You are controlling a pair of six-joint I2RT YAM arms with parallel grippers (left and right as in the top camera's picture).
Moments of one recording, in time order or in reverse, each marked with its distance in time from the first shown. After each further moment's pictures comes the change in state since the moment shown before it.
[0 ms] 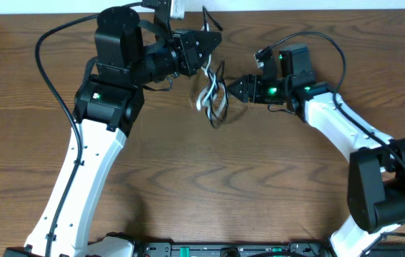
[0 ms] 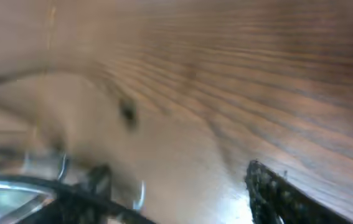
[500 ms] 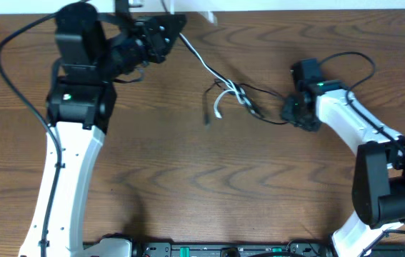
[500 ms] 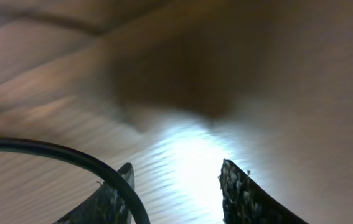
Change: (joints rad) left arm 0.188 -0.031 0.000 0.021 0.005 0.000; right arm -0.131 0.007 0.005 -0.539 0.680 0.176
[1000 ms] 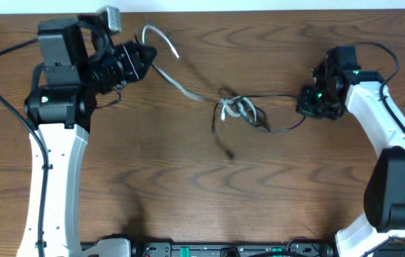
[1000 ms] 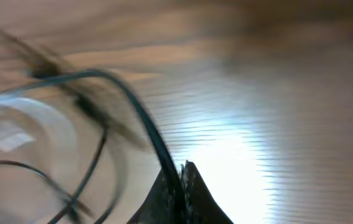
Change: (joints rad) left arm 0.101 0.003 0.000 -0.457 -0.076 0.169; right arm -0.131 -0.059 0.108 -0.082 -0.399 -0.390
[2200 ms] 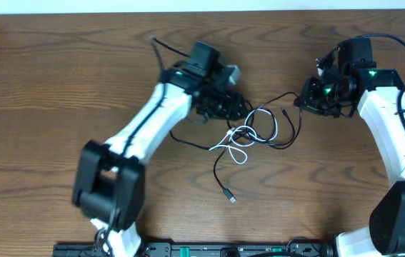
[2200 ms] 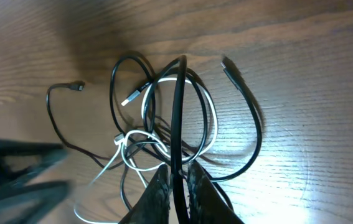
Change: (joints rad) left arm -0.498 0.505 0.000 -0.034 -0.081 0.112; right arm 0.001 -0.126 0.032 -0.099 -0.084 0.079
